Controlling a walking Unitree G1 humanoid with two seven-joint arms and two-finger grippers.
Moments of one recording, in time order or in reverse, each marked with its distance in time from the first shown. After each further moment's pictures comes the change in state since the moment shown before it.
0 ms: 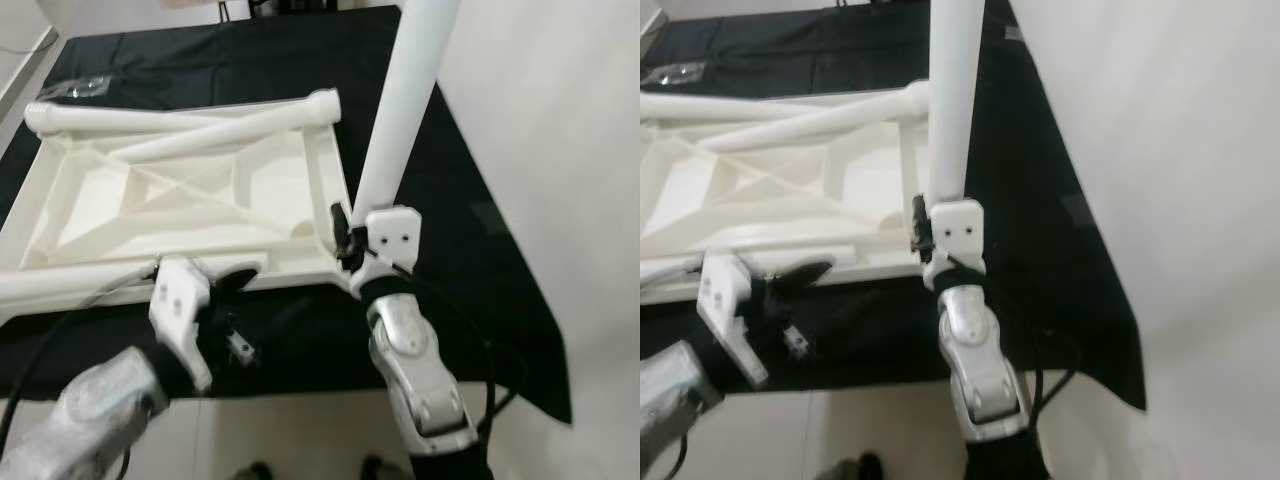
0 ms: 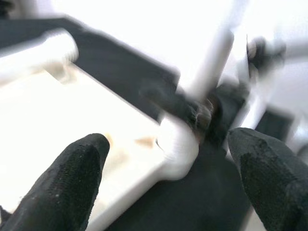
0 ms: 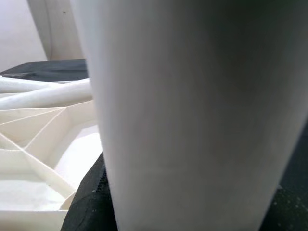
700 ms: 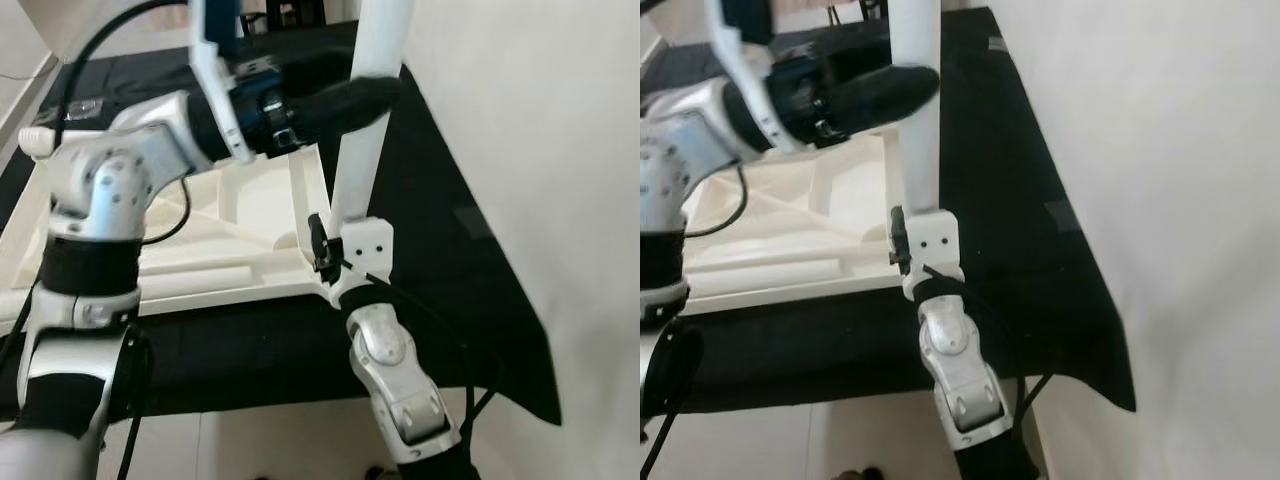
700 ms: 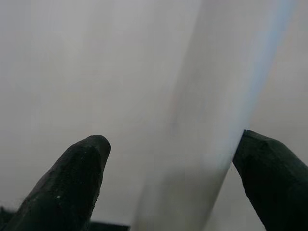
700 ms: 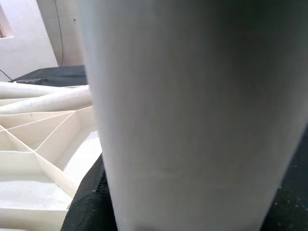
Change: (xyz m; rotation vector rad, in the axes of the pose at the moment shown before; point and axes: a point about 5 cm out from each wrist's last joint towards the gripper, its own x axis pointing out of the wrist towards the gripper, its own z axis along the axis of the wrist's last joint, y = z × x) left arm 0.117 0.016 0.122 -0.108 -0.149 -0.787; right arm -0.003 0.025 -0.008 0.005 0.011 0.083
